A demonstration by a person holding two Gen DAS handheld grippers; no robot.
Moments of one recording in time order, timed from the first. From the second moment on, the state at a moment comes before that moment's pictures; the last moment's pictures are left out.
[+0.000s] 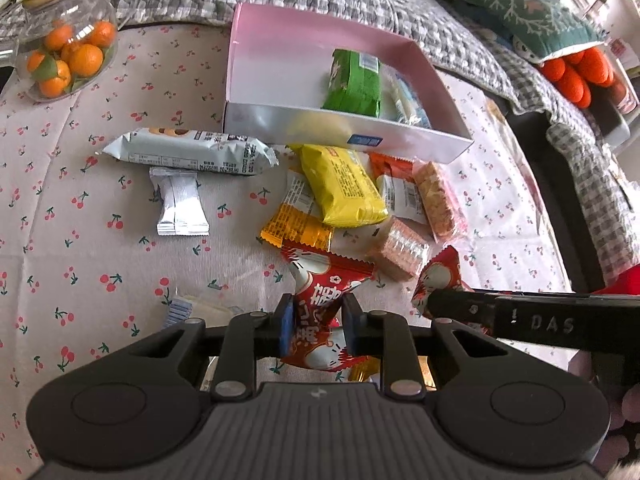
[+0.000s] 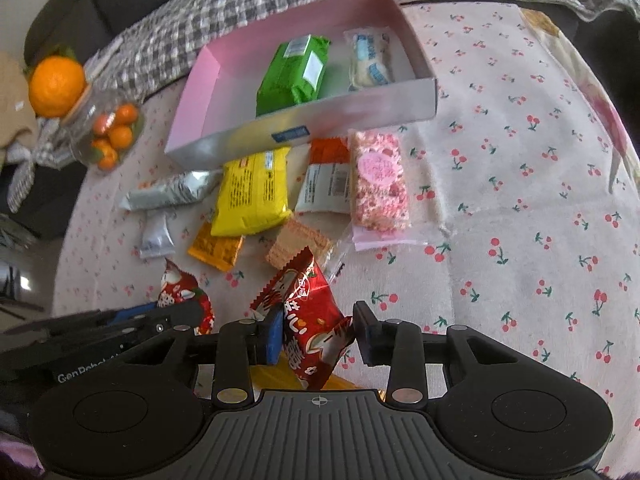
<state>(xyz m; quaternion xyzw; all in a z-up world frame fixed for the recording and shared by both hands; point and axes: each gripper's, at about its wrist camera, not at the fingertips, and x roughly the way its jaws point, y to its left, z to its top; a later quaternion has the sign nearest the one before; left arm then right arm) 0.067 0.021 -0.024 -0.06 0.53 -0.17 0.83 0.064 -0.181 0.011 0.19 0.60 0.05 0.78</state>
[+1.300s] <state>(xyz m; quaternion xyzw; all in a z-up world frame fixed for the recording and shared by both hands) 0.179 0.009 -0.002 -0.08 0.39 -0.11 0.91 0.170 -0.247 -0.005 0.37 0.42 -0.02 0.83</state>
